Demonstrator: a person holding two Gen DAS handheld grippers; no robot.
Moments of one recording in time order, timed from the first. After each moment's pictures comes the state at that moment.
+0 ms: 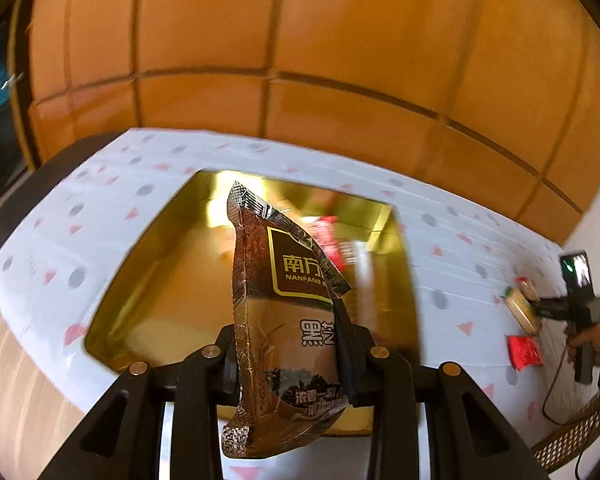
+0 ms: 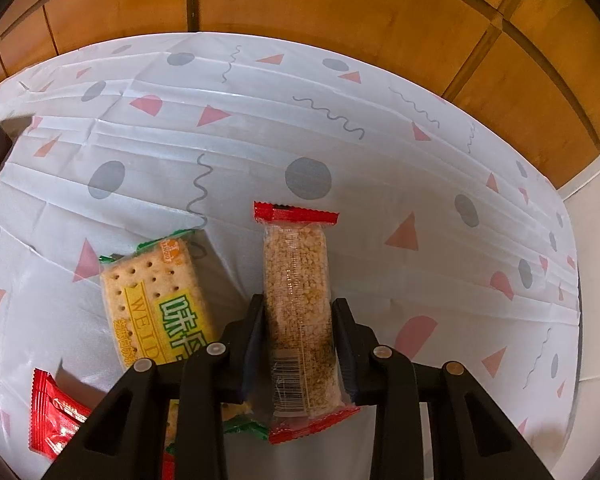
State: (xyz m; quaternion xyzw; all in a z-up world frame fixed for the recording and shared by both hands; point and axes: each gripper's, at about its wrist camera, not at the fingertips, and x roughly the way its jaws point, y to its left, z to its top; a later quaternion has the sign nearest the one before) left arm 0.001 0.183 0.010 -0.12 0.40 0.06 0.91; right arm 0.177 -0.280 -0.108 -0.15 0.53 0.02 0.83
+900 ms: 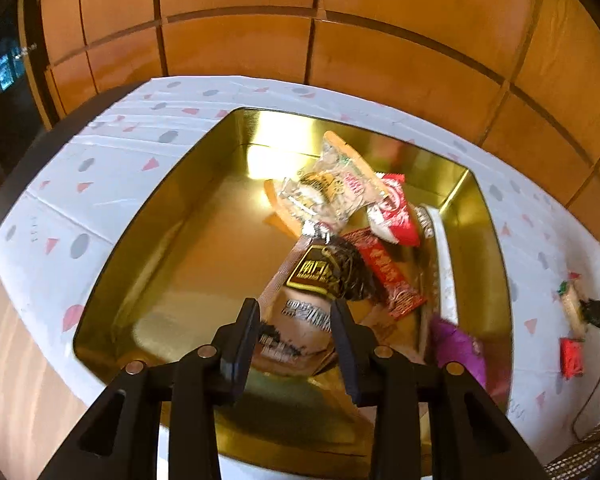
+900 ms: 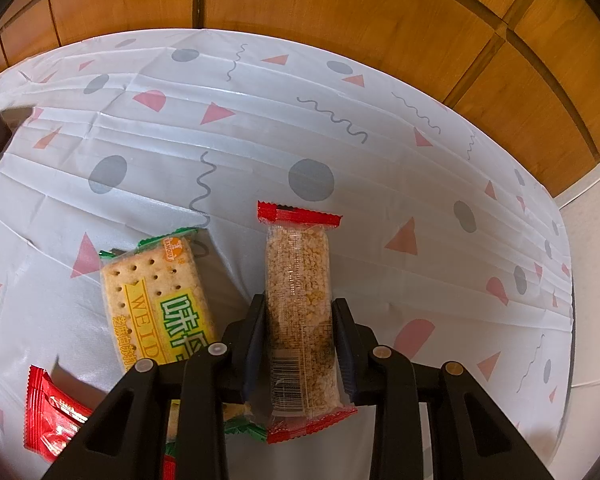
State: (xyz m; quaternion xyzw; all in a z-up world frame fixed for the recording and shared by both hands) left arm 0.043 0.202 -0.042 -0.11 0.47 0.11 0.87; right arm 0.175 -0.276 -0.107 -0.17 0.53 0.02 0.83
